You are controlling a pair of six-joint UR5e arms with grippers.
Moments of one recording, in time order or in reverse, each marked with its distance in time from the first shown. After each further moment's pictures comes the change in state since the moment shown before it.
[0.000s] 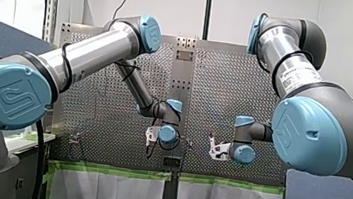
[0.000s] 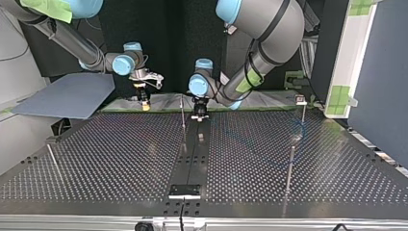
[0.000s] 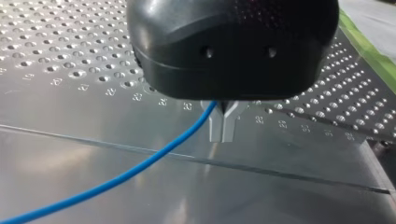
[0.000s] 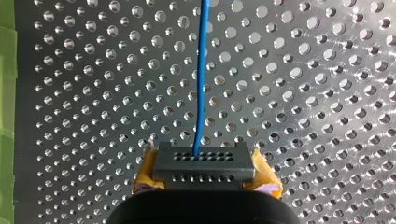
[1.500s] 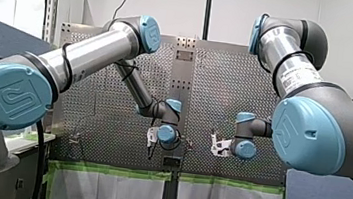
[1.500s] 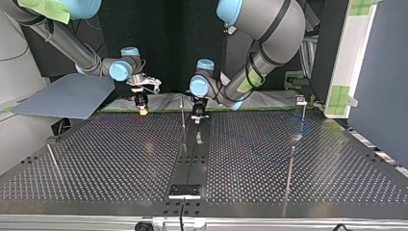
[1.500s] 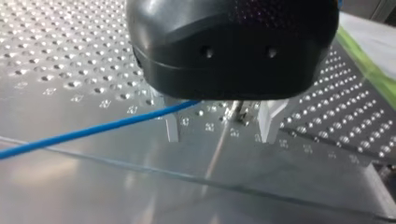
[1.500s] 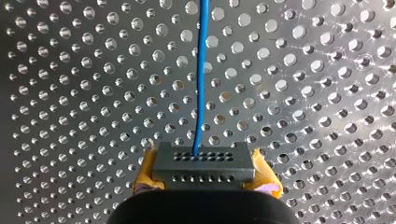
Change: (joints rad) left arm 0.007 0.000 0.000 -0.008 0.080 -0.029; right arm -0.014 0.000 -0.059 0.066 -0.009 -0.006
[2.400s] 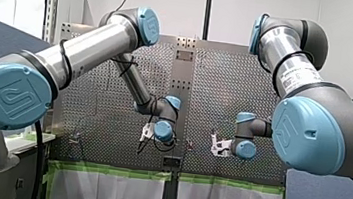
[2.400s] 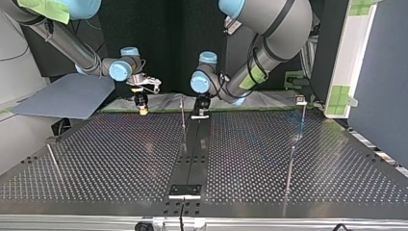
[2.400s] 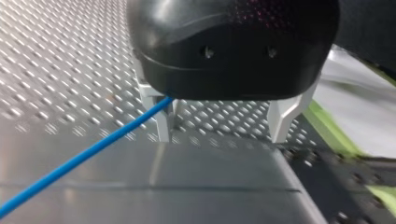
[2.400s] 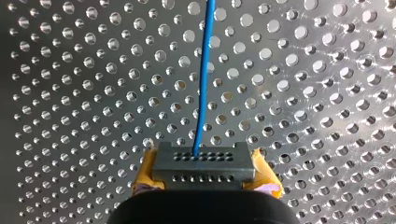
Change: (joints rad) left arm -0.007 0.075 -0.106 -0.094 -0.036 0.219; right arm -0.001 0.000 0.000 0.003 -0.003 -0.001
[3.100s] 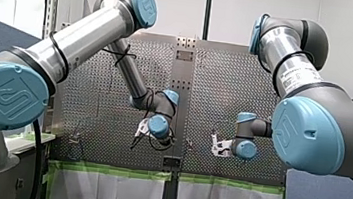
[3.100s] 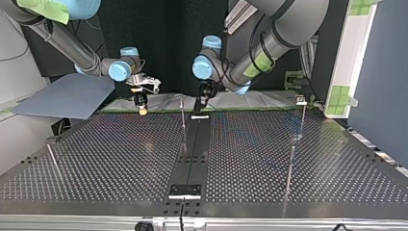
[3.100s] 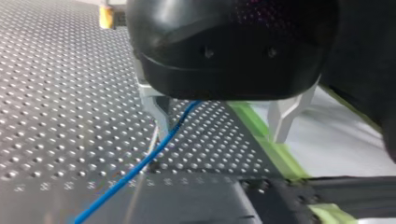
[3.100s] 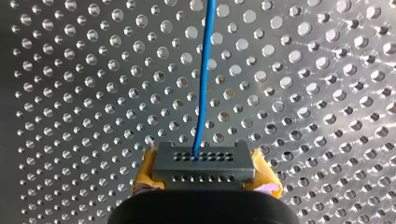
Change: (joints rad) left arm -0.030 0.114 -0.192 0.004 -0.028 0.080; right arm -0.004 0.000 0.000 0.005 -0.002 0.000
